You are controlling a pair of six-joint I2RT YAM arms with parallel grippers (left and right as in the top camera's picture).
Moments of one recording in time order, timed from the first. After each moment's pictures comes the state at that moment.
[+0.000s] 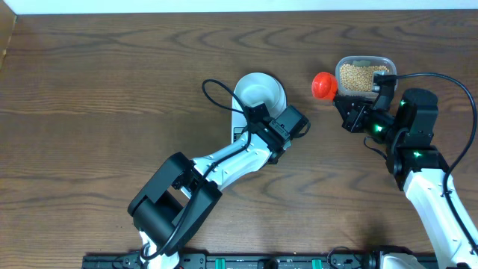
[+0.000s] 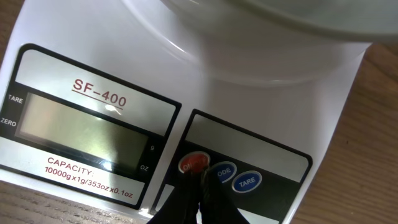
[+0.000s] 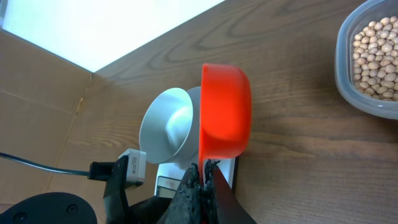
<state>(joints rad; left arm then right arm) -0.80 1.92 1.19 -0.48 -0.29 -1.14 -0.02 1.26 0.71 0.01 -0.63 0.45</state>
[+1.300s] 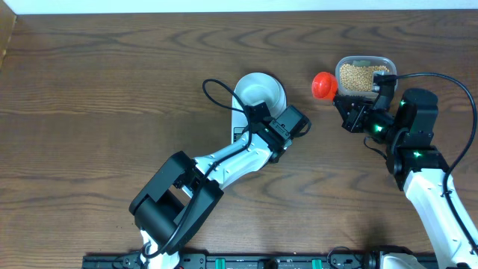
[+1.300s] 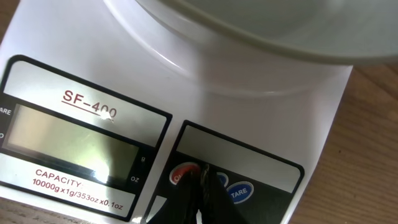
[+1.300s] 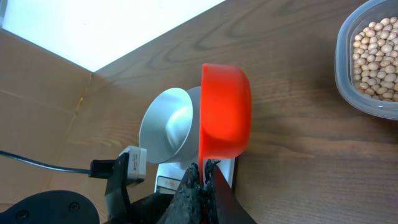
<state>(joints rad) -0.80 1.94 1.19 -0.45 -0.31 -1.14 -0.02 1.26 0.71 0.01 -0.63 0.44</state>
